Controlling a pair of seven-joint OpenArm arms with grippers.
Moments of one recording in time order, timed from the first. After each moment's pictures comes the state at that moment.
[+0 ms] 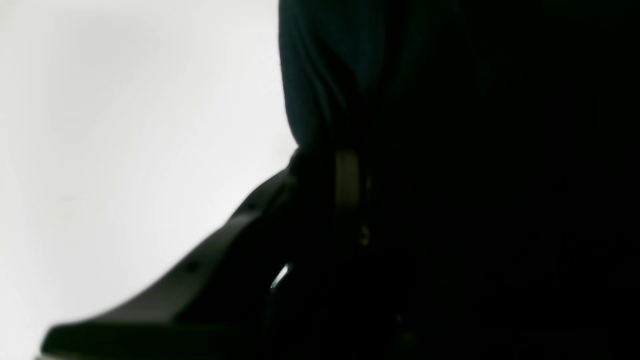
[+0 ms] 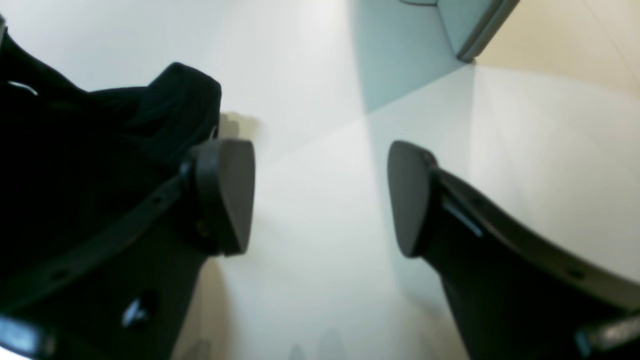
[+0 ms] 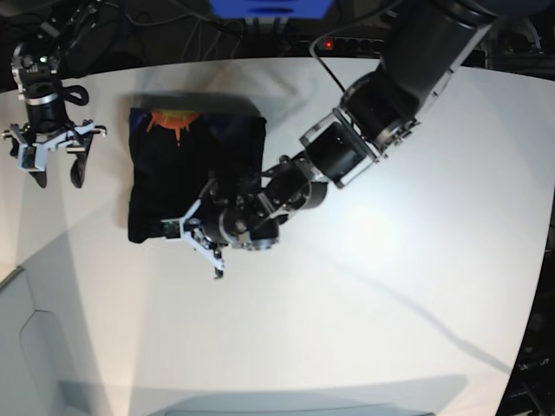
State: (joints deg) left arm -31.8 3.8 54.8 47.2 5.7 -35.0 19.8; right arm -20.0 -1.5 43.5 110.4 8.4 38.4 -23.6
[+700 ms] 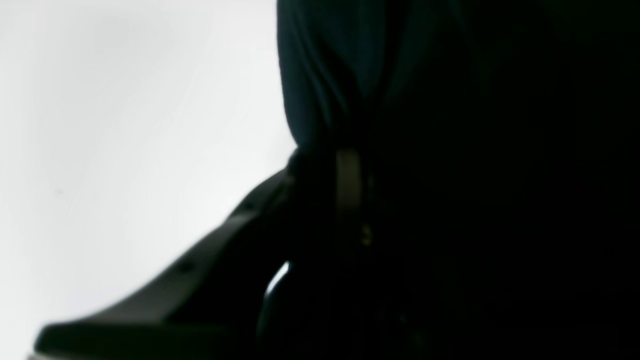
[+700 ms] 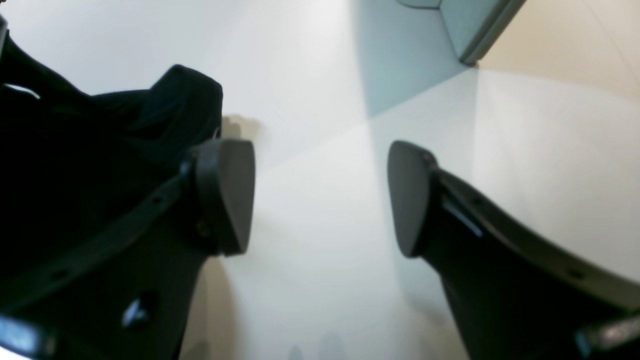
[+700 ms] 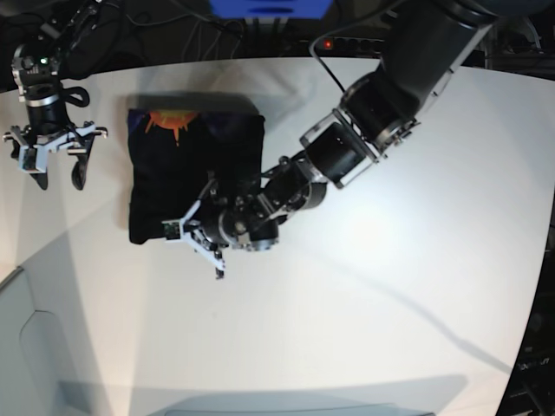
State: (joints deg) left arm -31.9 3.9 54.7 47.2 4.8 -34.8 22.2; right arm -19.7 -1.5 43.1 110.4 8.4 38.4 -23.5
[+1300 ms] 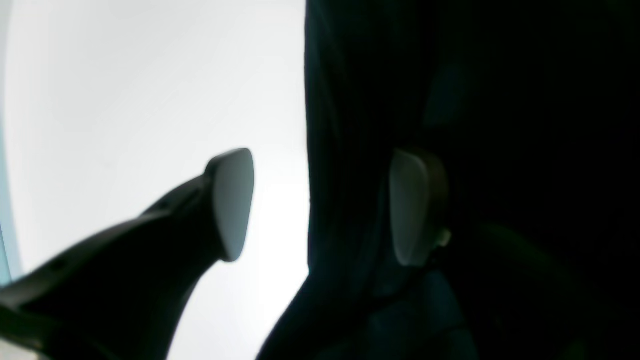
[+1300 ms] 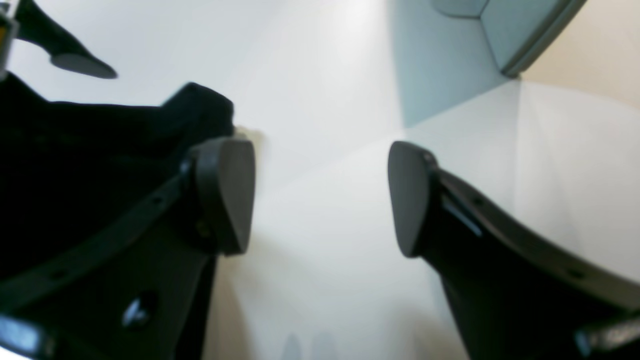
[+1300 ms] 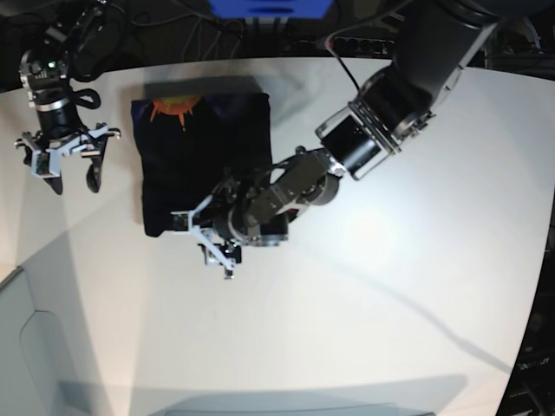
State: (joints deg) left arm -30.1 -0.9 51.9 61.1 7.9 -37.4 30.9; right arm -19.9 -1.4 39.0 110.4 8.4 38.4 -23.6
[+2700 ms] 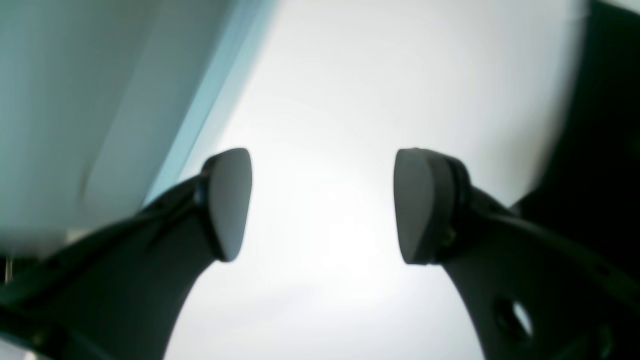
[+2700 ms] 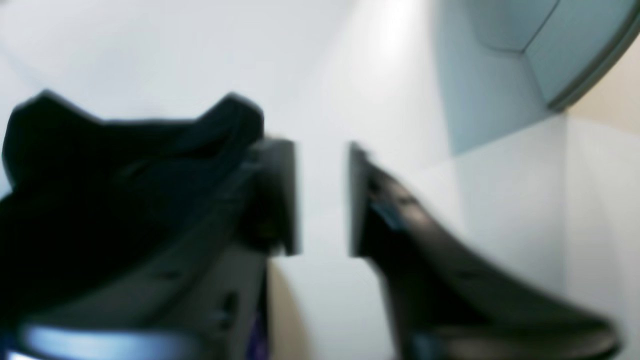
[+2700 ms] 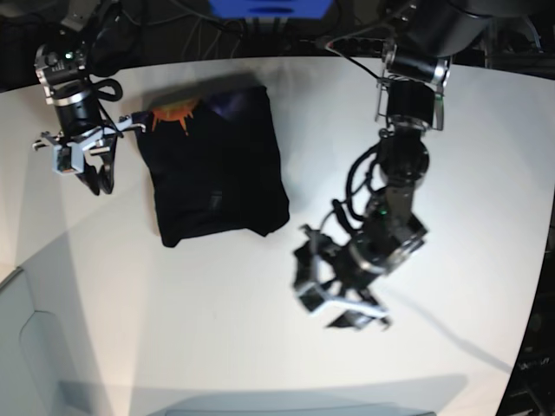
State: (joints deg) left arm -16.0 -7.8 6.8 102.6 9.7 -39.4 45.0; right arm -24.0 -5.5 32.5 116.6 8.4 38.4 -23.4
